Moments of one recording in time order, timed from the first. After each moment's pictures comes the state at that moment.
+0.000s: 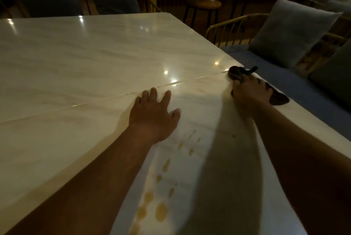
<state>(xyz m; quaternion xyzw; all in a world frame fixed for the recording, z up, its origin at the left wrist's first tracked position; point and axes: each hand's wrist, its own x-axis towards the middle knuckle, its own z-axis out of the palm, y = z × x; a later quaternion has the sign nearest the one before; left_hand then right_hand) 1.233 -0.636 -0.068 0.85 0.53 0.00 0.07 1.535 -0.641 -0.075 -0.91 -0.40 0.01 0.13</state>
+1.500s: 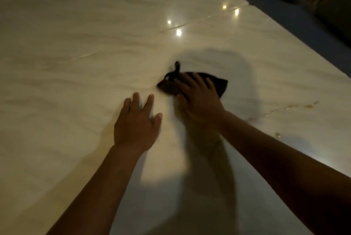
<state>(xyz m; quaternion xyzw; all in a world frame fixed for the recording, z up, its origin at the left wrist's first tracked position) 1.015 -0.863 -0.043 0.81 0.57 -0.03 0.13 1.232 -0.868 -0.076 -0.70 -0.70 0.03 0.12</state>
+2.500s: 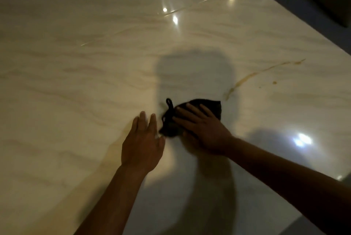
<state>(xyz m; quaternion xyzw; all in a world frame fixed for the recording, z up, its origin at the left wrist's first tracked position) 0.855 -1.011 -0.024 0.83 0.53 -0.07 0.17 1.083 -1.059 -0.072 -0.60 -0.79 0.06 0.07</state>
